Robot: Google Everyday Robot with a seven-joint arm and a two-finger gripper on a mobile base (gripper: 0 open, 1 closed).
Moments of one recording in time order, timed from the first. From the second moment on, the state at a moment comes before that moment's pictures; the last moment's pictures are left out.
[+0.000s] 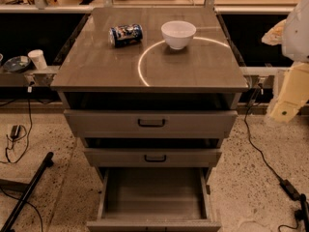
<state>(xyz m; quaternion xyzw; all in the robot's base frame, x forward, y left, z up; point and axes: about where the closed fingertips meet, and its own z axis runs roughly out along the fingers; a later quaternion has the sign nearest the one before) 0.437 -0.216 0.977 -0.60 0.78 -0.04 0.16</state>
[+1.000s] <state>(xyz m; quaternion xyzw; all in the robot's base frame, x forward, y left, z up) 0.417 -0.223 0.933 -0.59 0.79 -0.01 0.16</state>
